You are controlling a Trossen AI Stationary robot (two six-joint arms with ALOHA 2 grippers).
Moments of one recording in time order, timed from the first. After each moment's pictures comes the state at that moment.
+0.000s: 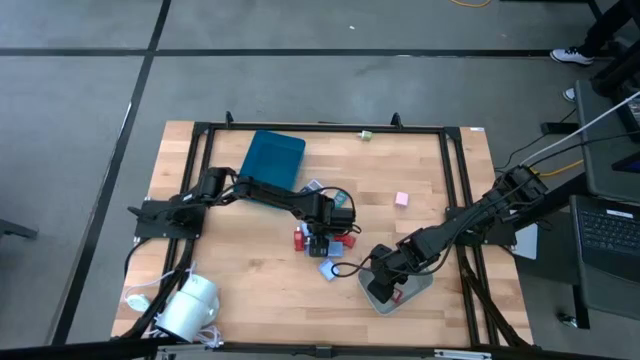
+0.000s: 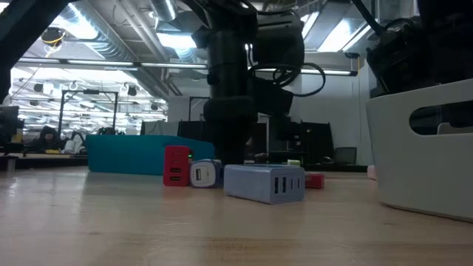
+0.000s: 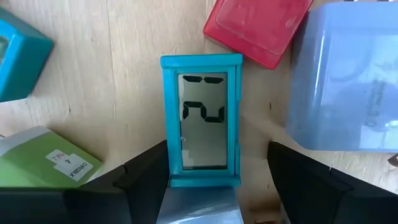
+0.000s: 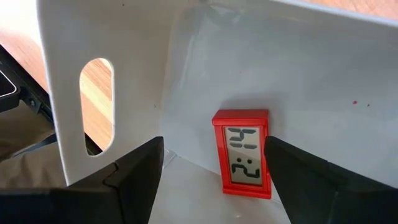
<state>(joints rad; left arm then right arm) -0.06 2.22 1.63 -0.85 -0.04 -0.09 0.54 1.62 0.92 -0.51 -0.19 1.34</state>
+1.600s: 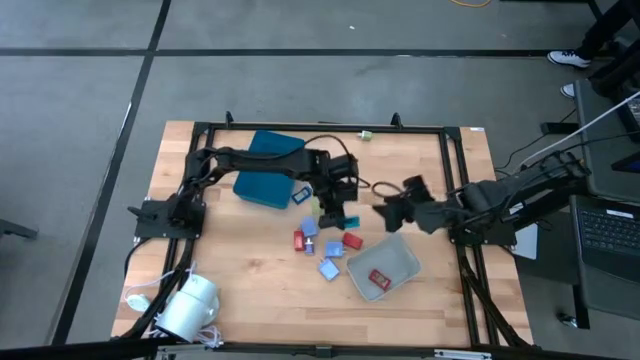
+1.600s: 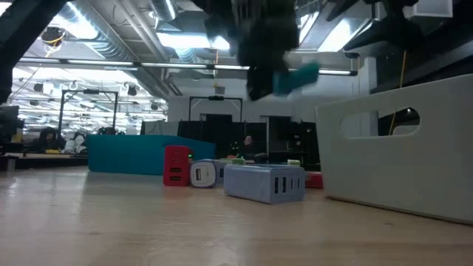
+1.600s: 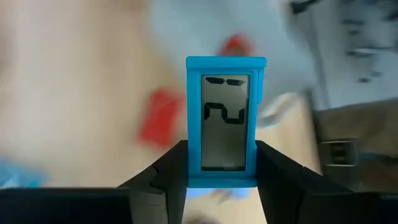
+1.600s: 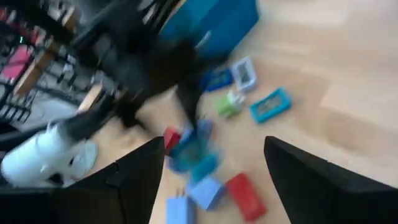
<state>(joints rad) 0.12 2.05 1.75 -0.72 0.61 -0.02 0.40 1.06 0.92 -0.63 0.66 1.25</state>
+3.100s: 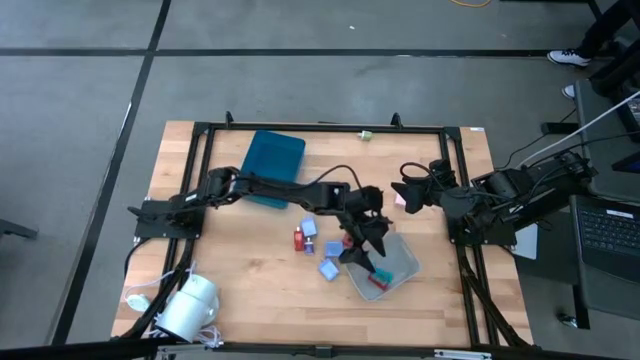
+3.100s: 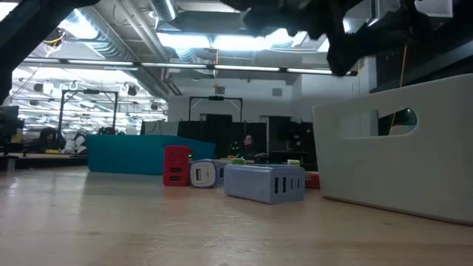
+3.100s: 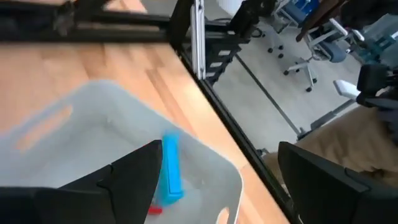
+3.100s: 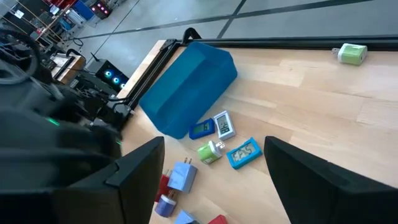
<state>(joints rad) -0.04 2.25 1.95 -0.32 0.72 -0.05 0.39 0.88 0.92 -0.72 0.80 1.19</state>
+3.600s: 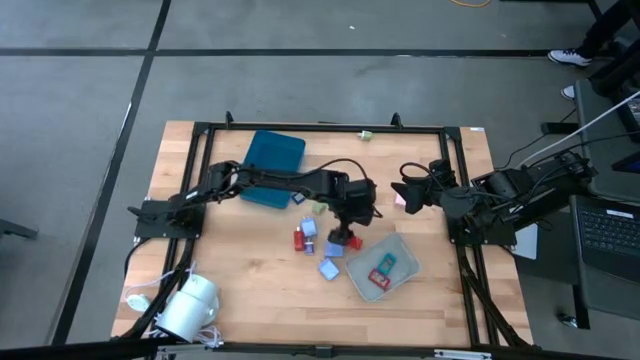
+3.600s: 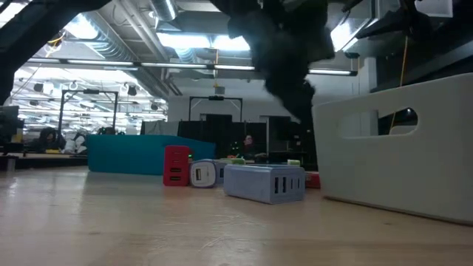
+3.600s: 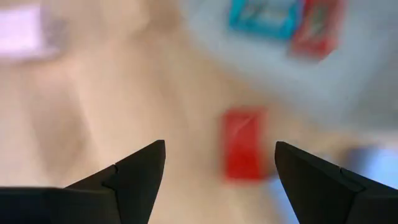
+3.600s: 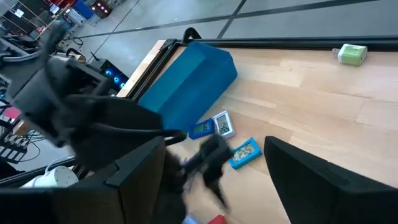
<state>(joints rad) 0.03 2.26 1.95 -0.79 0.18 0.39 0.39 0.88 0.92 -0.72 0.80 1.19</state>
